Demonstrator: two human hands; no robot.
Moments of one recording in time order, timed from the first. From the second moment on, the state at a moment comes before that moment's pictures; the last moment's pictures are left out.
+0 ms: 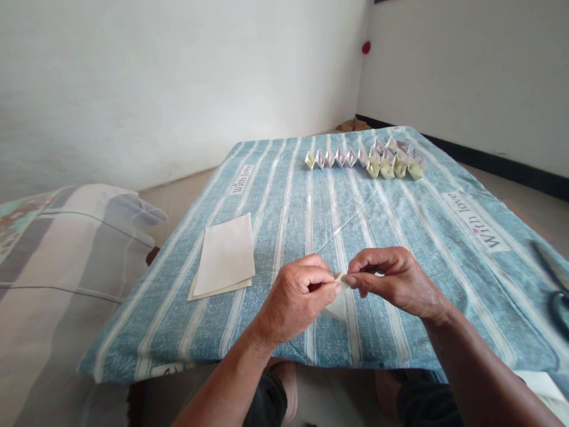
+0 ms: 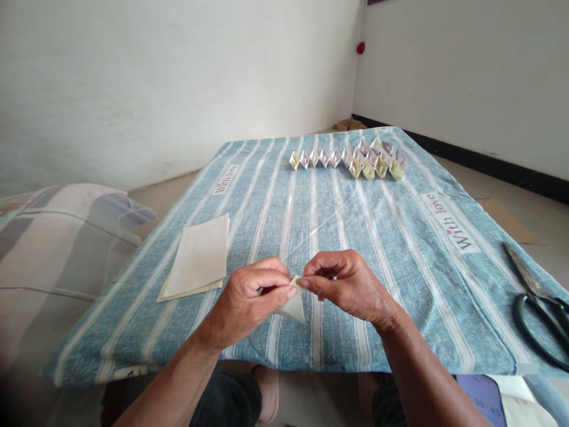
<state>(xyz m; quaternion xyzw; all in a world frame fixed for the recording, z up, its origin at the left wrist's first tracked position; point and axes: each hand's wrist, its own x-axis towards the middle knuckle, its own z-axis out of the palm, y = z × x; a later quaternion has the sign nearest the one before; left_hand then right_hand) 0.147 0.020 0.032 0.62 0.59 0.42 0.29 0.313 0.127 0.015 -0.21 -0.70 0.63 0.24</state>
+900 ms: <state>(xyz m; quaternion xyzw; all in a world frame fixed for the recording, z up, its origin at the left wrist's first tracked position) 0.151 0.018 0.028 0.71 0.59 0.31 0.22 0.314 0.130 0.019 -0.11 -0.82 0.52 0.20</state>
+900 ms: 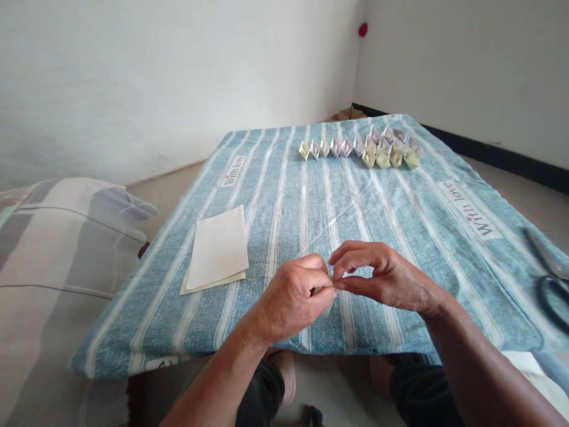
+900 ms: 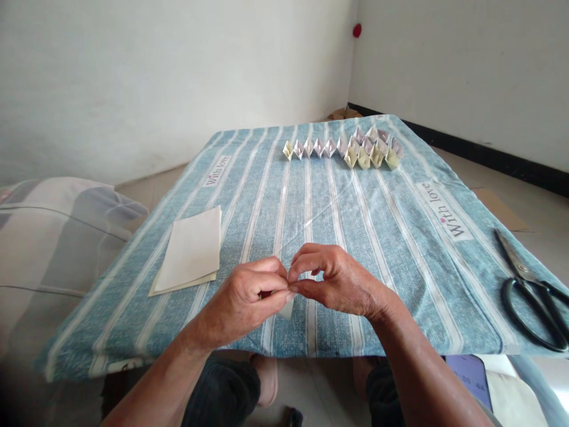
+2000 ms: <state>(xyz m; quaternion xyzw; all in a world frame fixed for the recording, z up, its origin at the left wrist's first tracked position) 0.128 0.014 0.036 0.68 0.59 0.26 0.34 0.321 0.131 0.021 -0.14 -0.78 0.58 0.18</state>
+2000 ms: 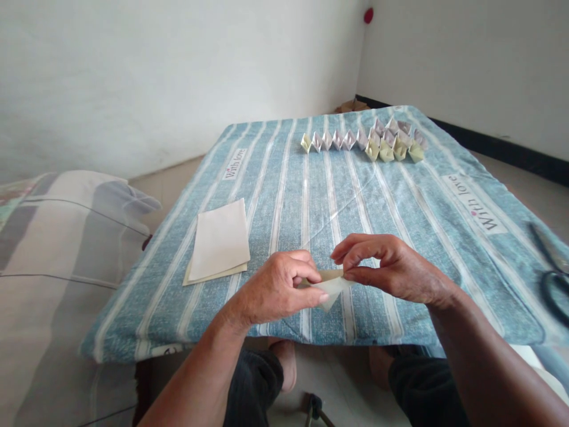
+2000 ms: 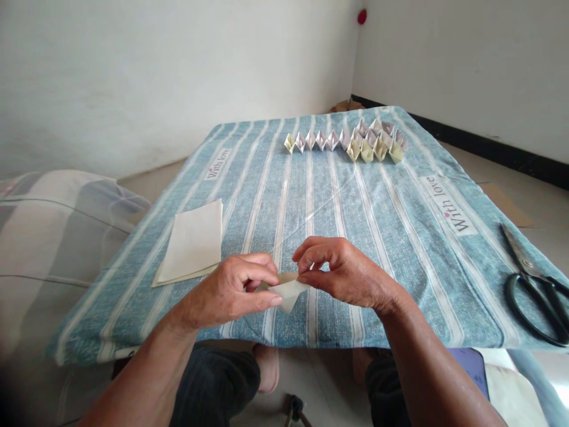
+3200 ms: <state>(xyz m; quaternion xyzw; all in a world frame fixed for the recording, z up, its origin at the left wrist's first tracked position) 0.145 0.019 0.032 0.70 0.56 0.32 0.29 0.319 0.128 0.020 -0.13 -0.78 0.60 0.15</state>
